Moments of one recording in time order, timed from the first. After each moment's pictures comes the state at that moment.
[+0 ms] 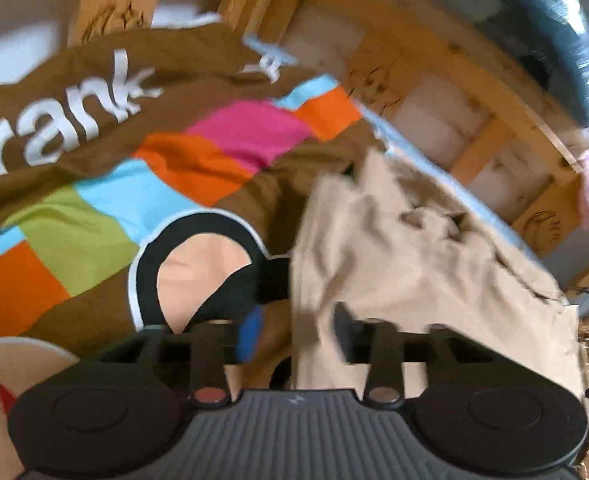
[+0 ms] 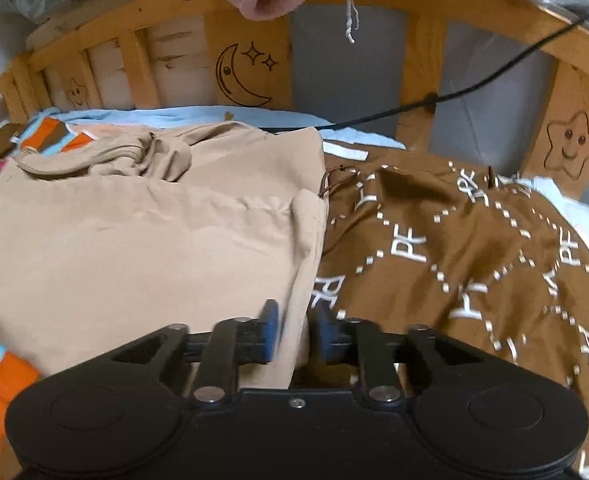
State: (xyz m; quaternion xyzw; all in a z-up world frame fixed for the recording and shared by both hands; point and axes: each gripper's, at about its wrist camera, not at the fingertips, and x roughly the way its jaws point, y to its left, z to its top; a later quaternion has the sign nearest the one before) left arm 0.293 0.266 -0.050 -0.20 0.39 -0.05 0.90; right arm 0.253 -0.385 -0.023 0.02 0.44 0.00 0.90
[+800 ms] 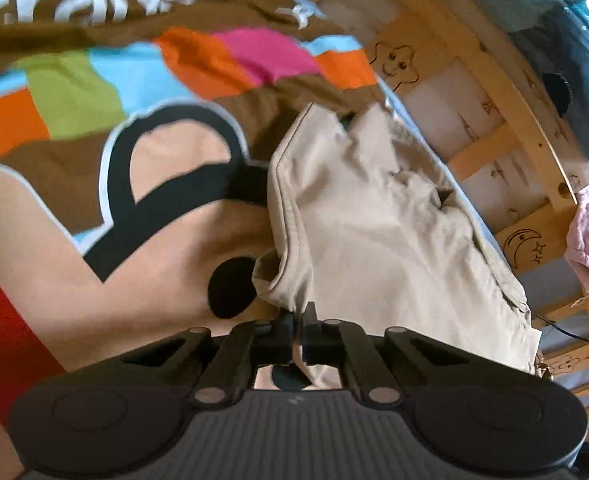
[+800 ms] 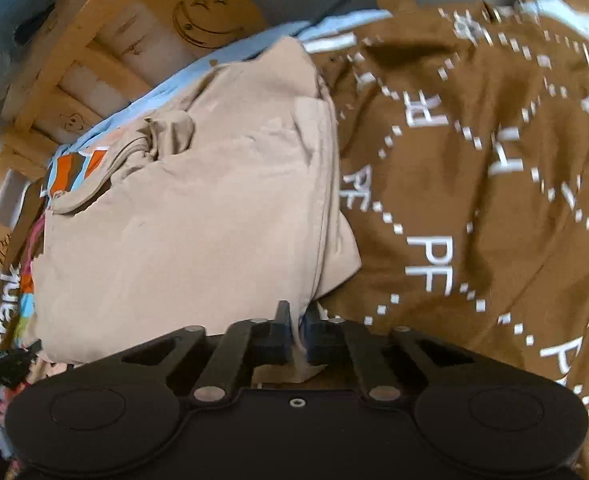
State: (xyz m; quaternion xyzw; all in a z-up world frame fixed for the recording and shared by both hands) left arm 0.271 0.239 -0.068 -0.31 0.44 -0.03 0.84; right arm 0.261 -0.403 -0.027 0.22 0.55 0.03 0.80
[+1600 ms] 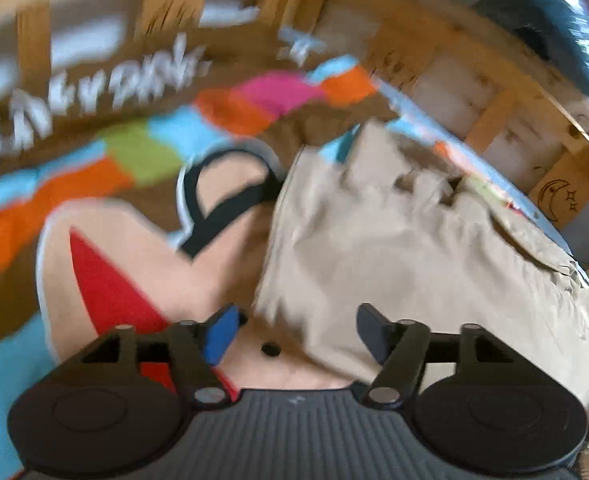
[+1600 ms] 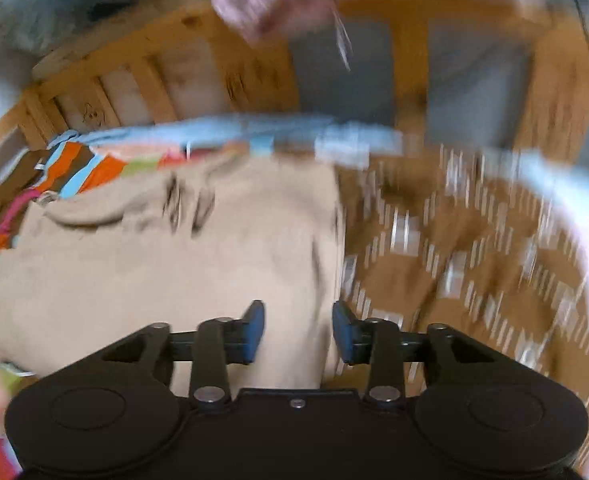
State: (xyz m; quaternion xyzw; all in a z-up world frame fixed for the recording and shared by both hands) left arm 0.205 0.207 -0.012 -0.15 0.42 0.05 0.89; right arm 0.227 -0.374 0.042 0.04 0.44 0.01 0.90
